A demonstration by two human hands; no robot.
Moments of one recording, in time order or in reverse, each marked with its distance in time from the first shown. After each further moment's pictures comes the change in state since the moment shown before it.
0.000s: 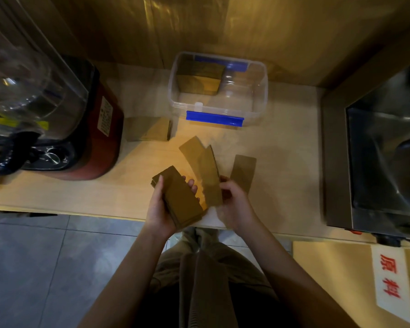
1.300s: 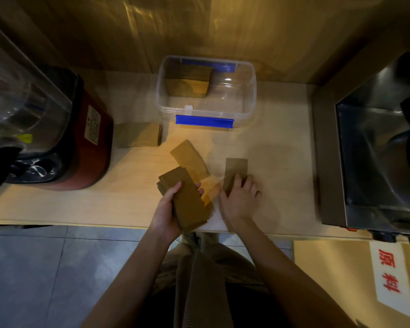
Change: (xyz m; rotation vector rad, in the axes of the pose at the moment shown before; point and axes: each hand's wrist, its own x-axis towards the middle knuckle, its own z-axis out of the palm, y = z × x) left_hand 0.009 -0.010 0.025 0.078 0.008 -0.065; right_hand 0.034 0.013 -0.047 -1.690 0.743 -0.115
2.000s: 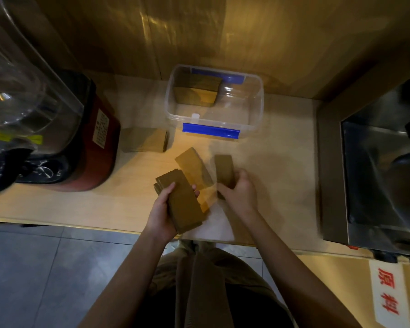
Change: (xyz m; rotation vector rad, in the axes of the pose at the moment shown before) left_hand 0.005 0.017 -0.004 -0.046 0.016 0.072; right_hand 0.019 -0.023 -0.045 0.575 -0.079 -0.039
